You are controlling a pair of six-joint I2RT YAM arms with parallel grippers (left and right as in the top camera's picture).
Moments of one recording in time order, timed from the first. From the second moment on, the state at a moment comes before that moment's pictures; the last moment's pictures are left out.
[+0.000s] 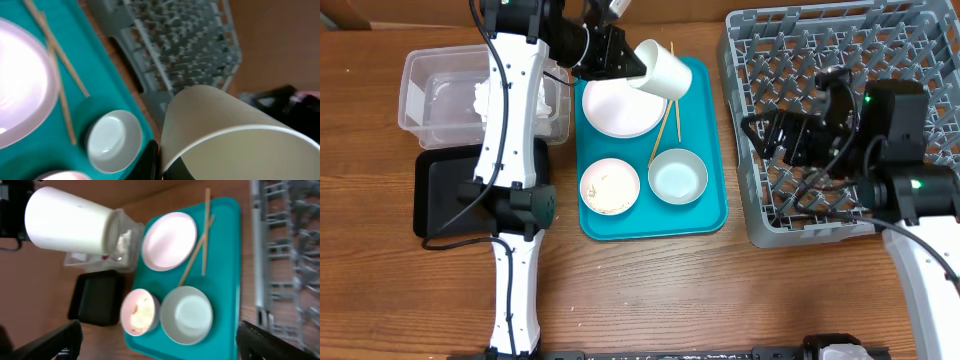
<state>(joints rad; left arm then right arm) -0.17 2.48 2.95 -1.69 0.92 0.02 0.04 1.25 1.25 -0.73 -0.60 0.31</state>
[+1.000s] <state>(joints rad) -0.17 2.48 2.95 -1.69 1.51 0.06 0.04 1.44 1.26 0.17 -1.15 0.52</state>
